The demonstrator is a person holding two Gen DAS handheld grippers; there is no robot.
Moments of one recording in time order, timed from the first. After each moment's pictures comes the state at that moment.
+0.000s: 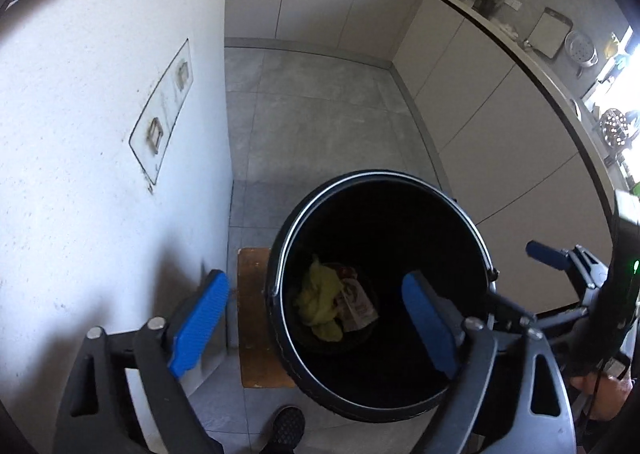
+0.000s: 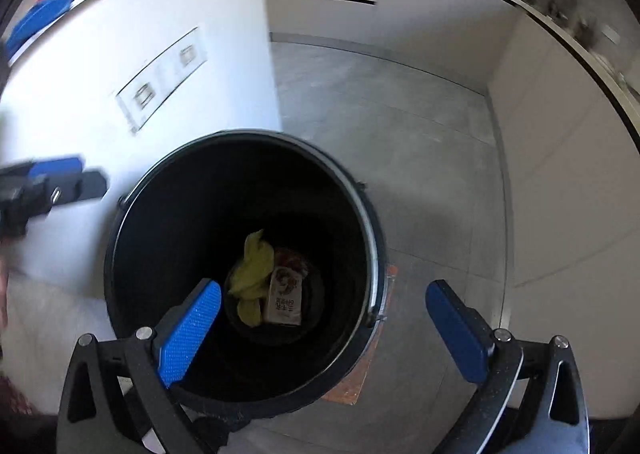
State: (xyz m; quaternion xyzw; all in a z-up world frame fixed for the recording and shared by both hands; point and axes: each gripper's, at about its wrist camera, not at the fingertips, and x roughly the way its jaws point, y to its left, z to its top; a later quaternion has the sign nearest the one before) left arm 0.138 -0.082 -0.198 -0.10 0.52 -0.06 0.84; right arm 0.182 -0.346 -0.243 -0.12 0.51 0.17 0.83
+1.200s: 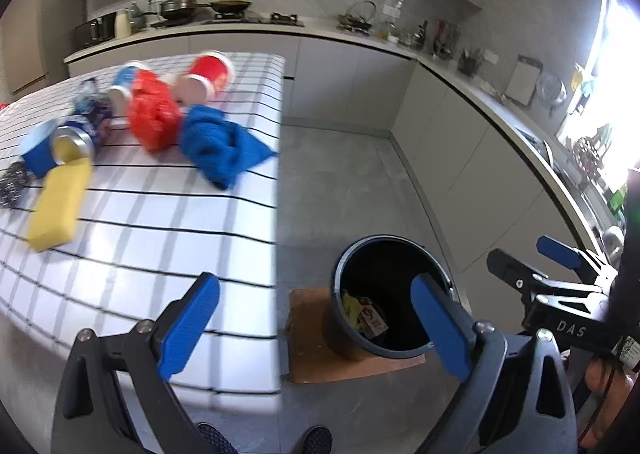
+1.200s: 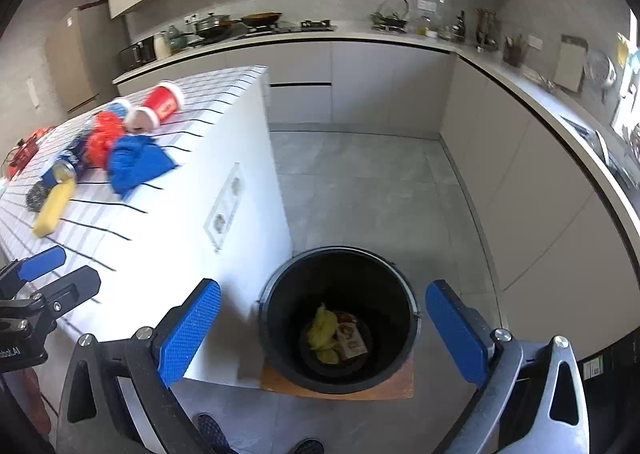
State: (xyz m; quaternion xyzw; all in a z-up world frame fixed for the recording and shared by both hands) left arm 0.054 0.004 -0.046 -0.08 0.41 -0.03 0.91; right arm 0.072 -0.254 -0.055 -0.03 0.40 0.11 0.91
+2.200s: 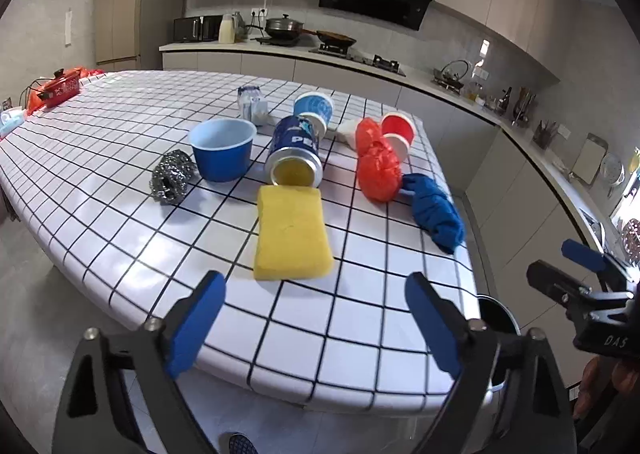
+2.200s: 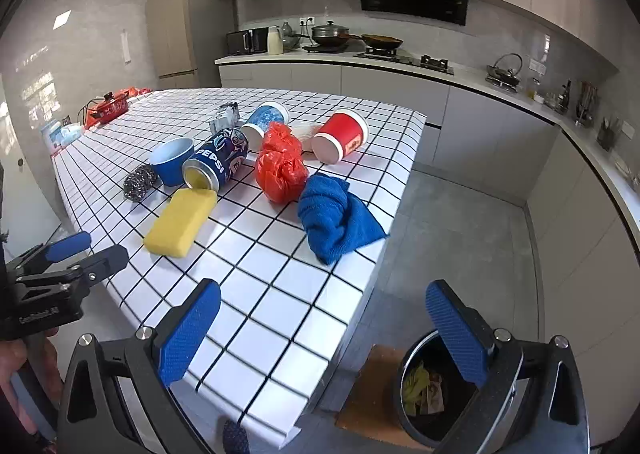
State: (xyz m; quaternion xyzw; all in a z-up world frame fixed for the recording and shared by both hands) left arm 0.028 0.196 -0.047 -0.14 0.36 0.10 0.92; right arm 0.069 -0.057 -0.013 -0.10 0.35 0.27 0.89
